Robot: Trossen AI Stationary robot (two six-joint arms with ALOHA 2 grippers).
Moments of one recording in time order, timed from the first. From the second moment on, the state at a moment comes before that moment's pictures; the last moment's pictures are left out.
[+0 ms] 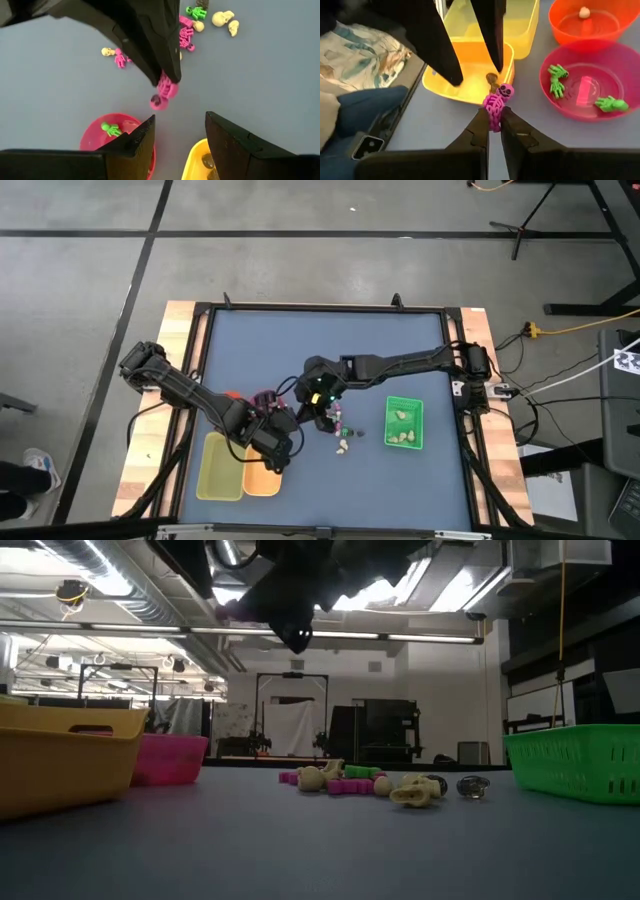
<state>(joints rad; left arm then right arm) -0.48 1.67 1.46 -1.05 -0.43 -0.68 0.03 1.97 1.55 -0.27 -0.53 0.05</state>
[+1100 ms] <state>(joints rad) -0.47 1.67 1.46 -1.06 -0.48 -0.67 0.03 1.97 1.55 -0.16 -0.60 0.07</state>
